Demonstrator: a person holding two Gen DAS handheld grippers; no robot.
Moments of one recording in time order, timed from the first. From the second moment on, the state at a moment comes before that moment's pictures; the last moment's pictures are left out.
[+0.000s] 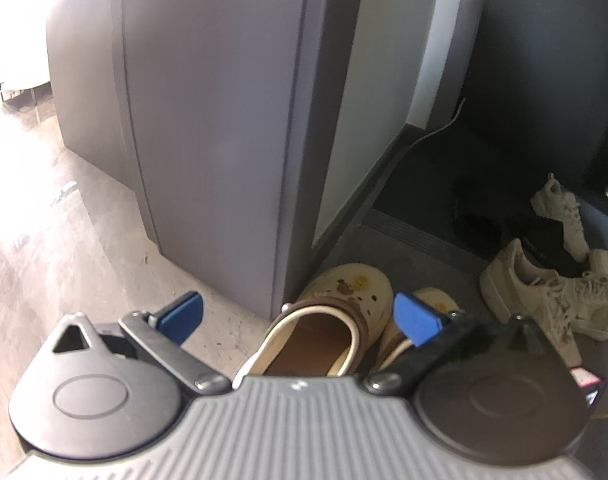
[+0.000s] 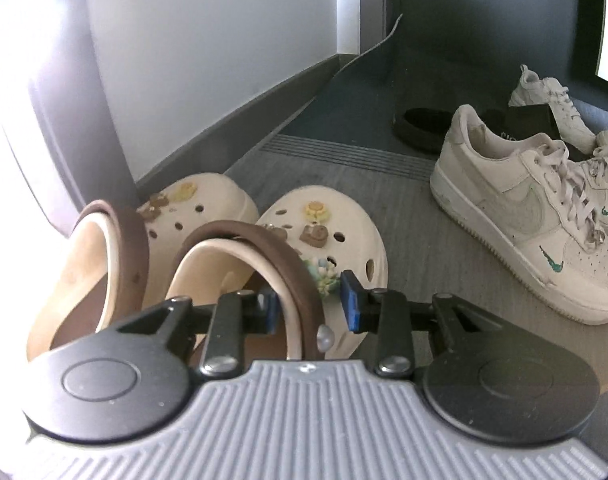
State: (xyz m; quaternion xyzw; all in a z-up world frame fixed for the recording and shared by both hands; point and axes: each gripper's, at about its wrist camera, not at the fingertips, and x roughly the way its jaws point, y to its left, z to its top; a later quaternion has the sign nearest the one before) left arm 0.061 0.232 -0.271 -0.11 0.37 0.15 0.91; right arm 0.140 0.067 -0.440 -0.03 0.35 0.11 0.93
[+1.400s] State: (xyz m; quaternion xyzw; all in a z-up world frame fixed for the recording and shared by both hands) left arm 0.315 -0.005 -0.360 0.14 0.43 -0.12 0.88; right arm 0.050 -0.247 -0.333 0.09 0.38 0.09 0.91
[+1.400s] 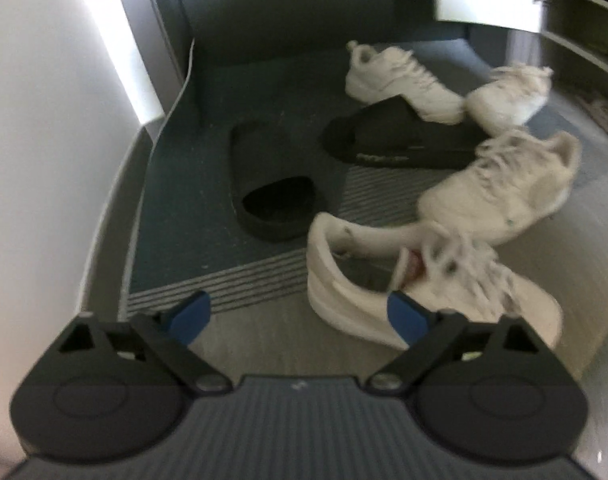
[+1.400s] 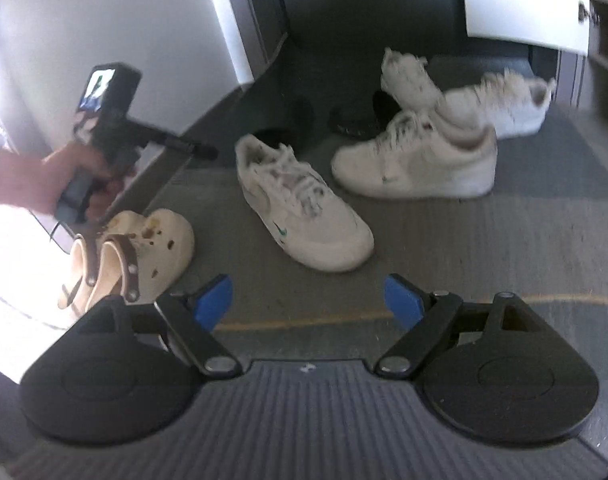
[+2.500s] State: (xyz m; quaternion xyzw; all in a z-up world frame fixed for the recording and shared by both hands) left arm 0.346 -0.013 -0.407 0.02 0.59 -0.04 0.81; right arm 0.081 -0.256 -0.390 0.15 0.47 0.06 0.87
